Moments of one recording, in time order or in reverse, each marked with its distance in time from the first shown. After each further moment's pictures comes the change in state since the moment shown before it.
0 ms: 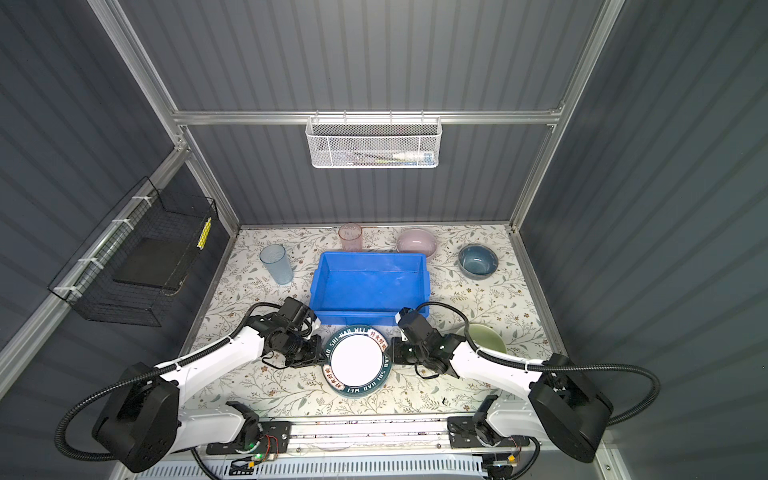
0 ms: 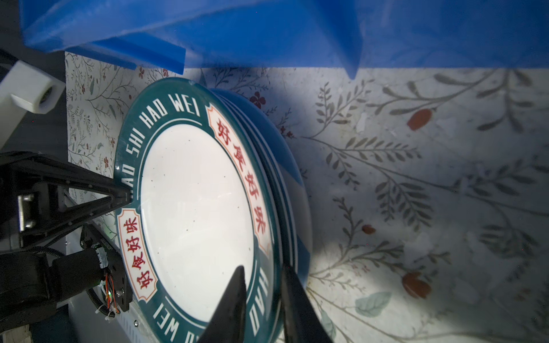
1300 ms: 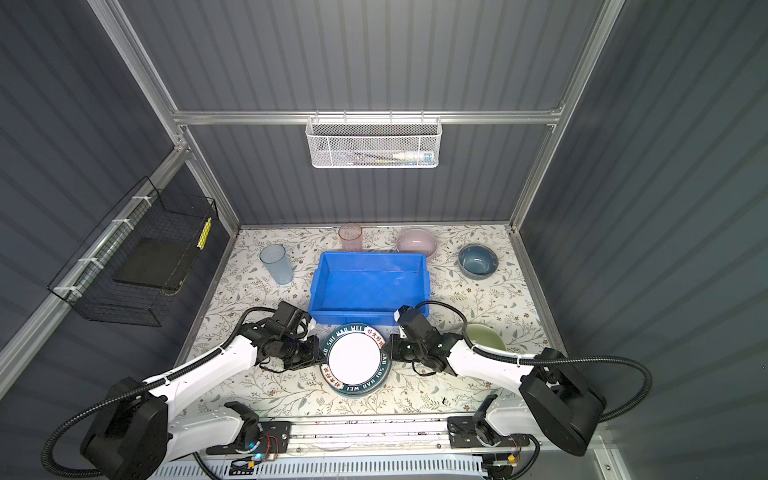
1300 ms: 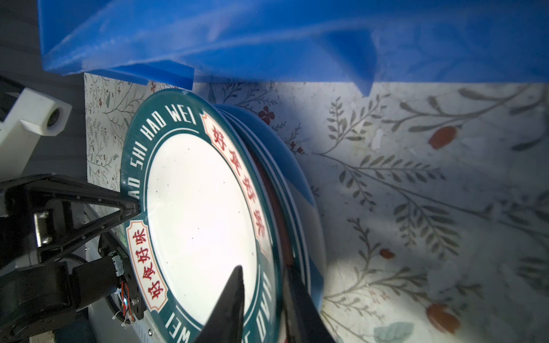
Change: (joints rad) left arm 0.003 -0.069 -0.075 0.073 -0.007 -0.086; right arm -0.015 0.037 -0.016 0.098 -0.042 0.036
